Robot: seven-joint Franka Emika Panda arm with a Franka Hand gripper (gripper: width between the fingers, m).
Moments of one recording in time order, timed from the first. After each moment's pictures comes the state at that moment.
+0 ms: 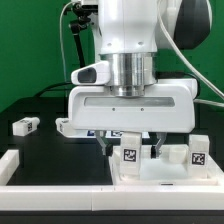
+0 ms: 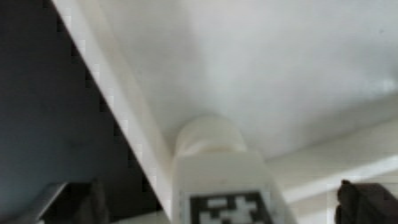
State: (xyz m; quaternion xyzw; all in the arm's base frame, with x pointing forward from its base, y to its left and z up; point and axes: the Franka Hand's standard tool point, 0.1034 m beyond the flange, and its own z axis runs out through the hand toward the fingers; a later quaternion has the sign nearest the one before) arm 0.609 0.007 0.059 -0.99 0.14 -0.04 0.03
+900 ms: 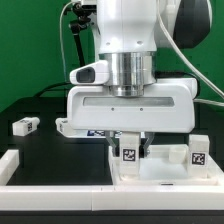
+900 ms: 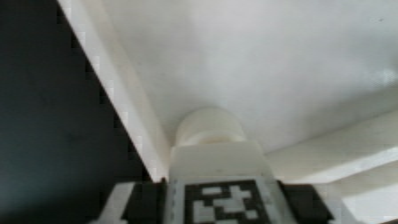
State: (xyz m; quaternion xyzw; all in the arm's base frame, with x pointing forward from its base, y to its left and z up) arm 0.609 0.007 0.059 -0.99 0.14 -0.04 0.03
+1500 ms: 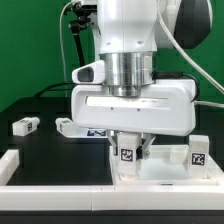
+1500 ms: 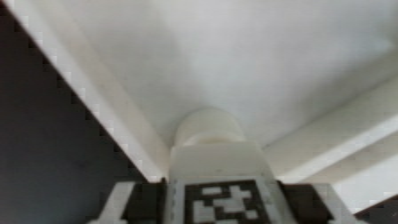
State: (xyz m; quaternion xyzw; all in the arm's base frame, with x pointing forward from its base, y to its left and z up) arm 0.608 0.009 0.059 -0.95 0.32 -0.03 0.03
